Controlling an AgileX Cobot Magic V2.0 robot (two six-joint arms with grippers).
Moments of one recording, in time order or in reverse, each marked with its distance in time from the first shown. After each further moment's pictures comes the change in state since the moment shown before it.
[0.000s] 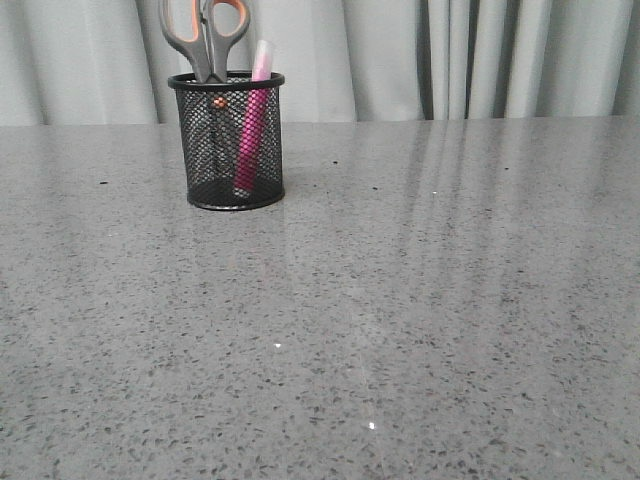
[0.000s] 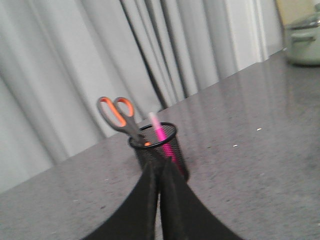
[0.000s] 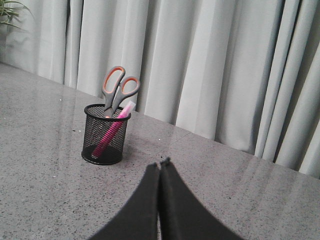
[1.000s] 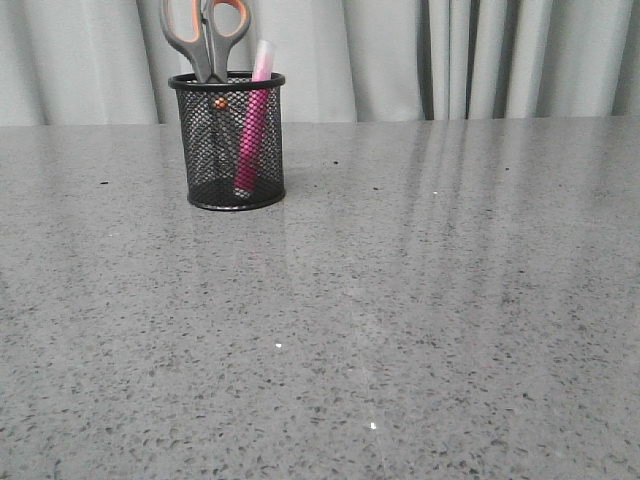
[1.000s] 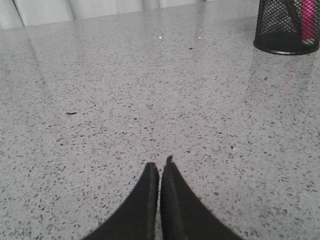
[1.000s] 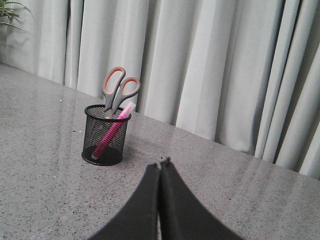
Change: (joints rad) left arm 0.051 -0.093 0.424 0.679 -0.198 -0.823; right arm 0.001 -0.002 0.000 -0.002 0.000 0.000
